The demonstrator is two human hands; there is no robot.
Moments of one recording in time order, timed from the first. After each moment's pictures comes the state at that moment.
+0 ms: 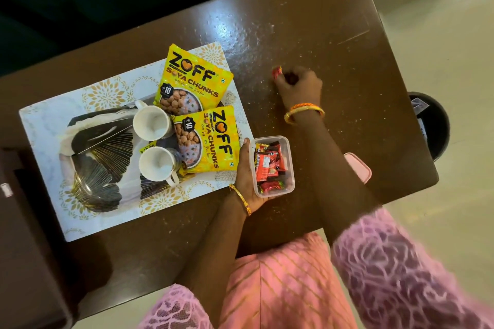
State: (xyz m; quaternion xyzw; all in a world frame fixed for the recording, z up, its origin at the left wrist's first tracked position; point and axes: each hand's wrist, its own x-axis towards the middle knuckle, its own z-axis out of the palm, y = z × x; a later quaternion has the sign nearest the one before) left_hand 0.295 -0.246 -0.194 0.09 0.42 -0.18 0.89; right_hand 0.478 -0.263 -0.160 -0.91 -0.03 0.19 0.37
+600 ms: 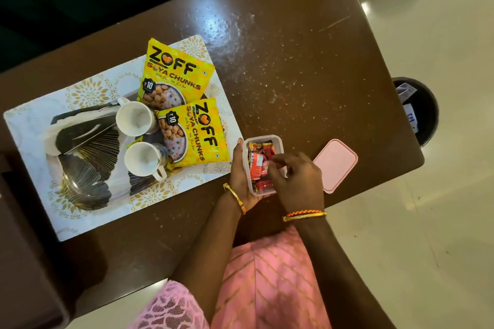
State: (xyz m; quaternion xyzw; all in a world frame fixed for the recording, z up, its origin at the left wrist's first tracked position) left_hand 0.286 -0.266 -0.192 0.13 0.43 -0.17 0.88; right_hand 0.333 -0.357 -0.111 -0.92 -0.04 0.23 0.30
